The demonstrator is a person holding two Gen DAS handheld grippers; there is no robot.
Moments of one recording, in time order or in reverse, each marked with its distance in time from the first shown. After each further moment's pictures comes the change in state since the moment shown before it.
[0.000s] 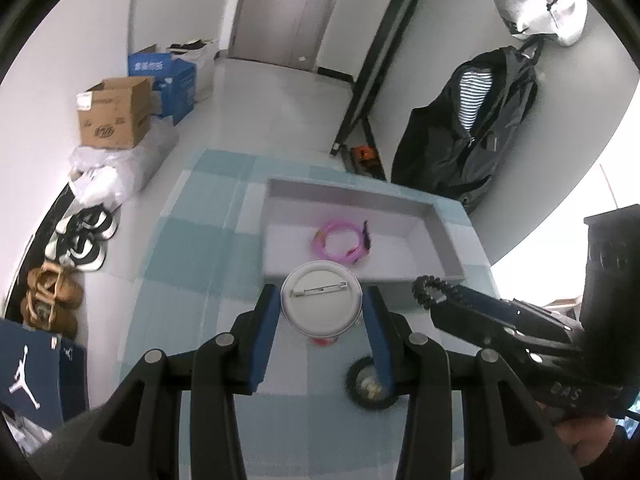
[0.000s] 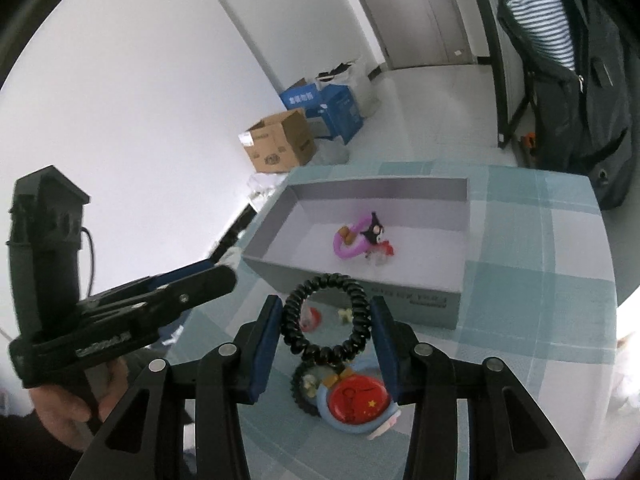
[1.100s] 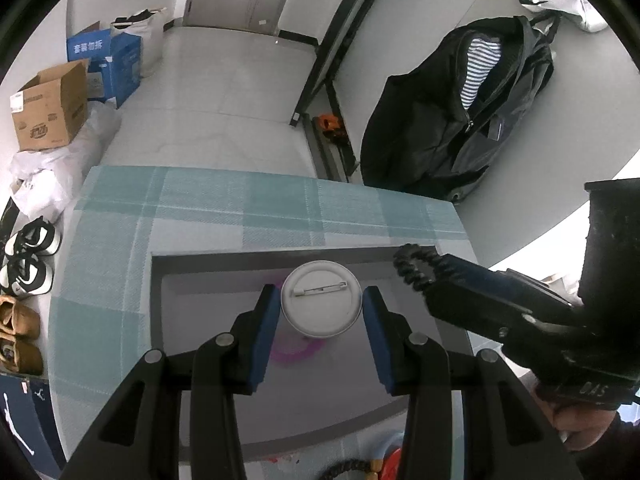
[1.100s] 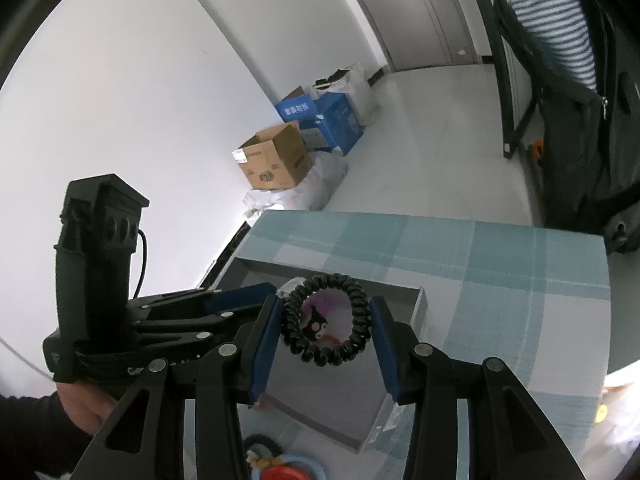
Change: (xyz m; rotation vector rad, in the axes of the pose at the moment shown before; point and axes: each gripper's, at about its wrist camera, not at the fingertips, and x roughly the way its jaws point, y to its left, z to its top) left arm 0.087 -0.013 0.055 0.035 0.155 -0.130; right arm 0.041 -0.056 0.066 0.003 0.004 0.037
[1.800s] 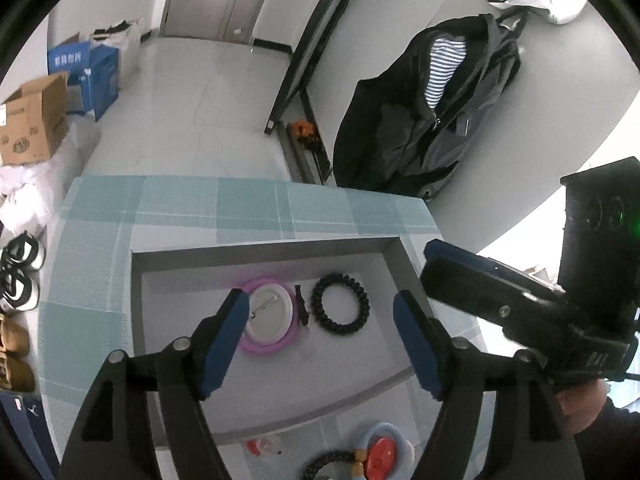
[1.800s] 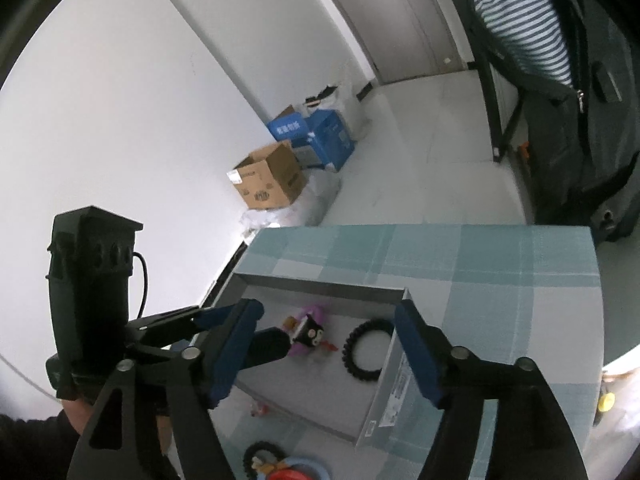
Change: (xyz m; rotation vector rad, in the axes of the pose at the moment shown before) left arm -0.013 -0.010 -0.009 0.053 -0.035 -0.072; right arm -0.018 -0.006 -0.005 0.052 -0.080 -0.010
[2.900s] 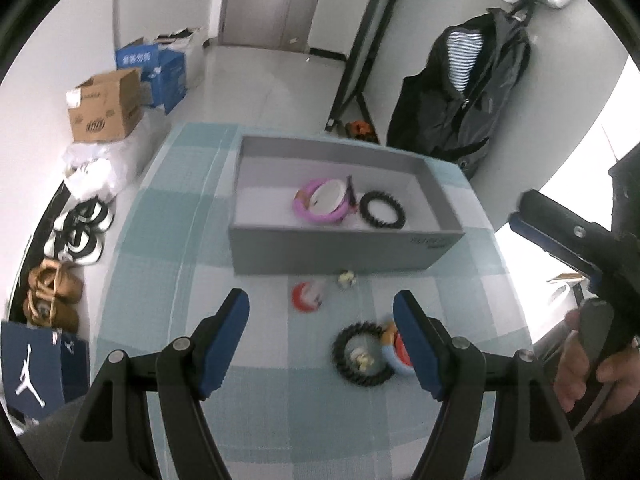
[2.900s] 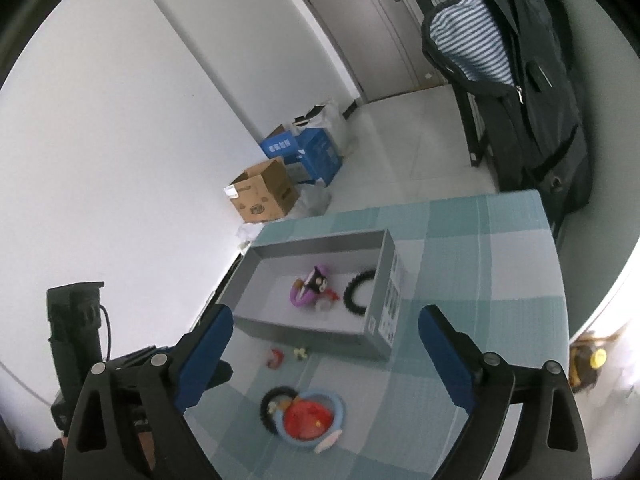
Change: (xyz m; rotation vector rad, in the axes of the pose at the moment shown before) left arm -0.050 -0.003 -0.081 -0.059 -0.030 0.230; right arm -0.063 0.013 -0.055 0.037 -0.073 -0.036
